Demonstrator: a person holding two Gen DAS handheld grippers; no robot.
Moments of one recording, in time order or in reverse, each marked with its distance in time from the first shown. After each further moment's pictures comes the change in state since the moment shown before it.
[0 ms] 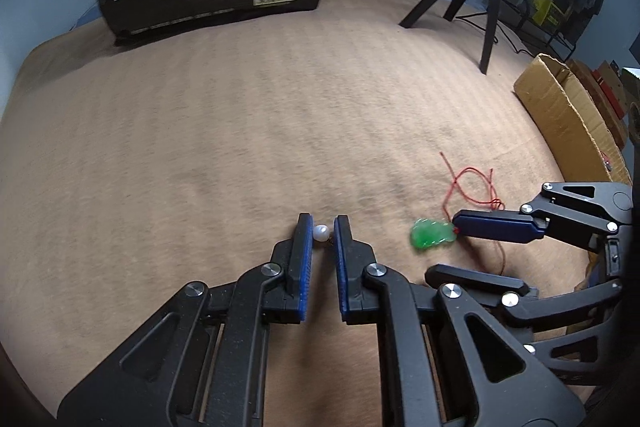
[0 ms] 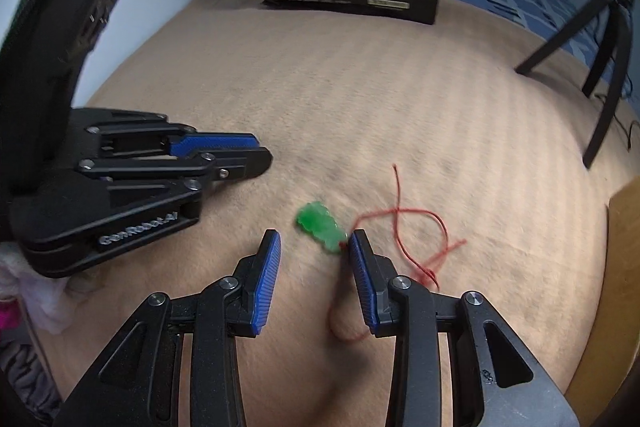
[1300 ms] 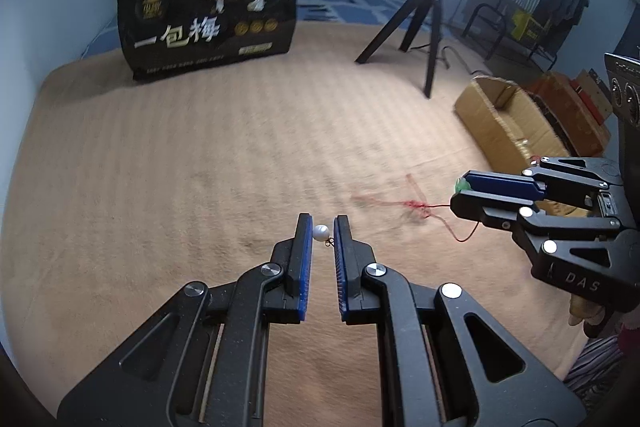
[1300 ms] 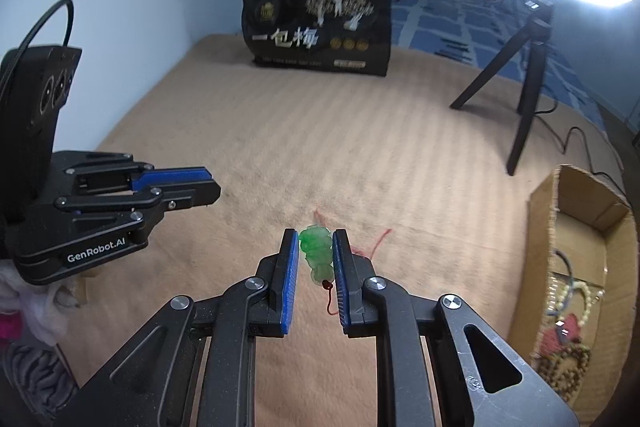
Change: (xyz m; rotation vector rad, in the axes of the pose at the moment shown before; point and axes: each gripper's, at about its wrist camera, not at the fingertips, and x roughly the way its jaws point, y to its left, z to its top) left arm -0.091 -0.036 -0.012 0.022 -0.089 -0.055; right arm -0.106 -0.009 -0.010 0.069 -0.130 -0.042
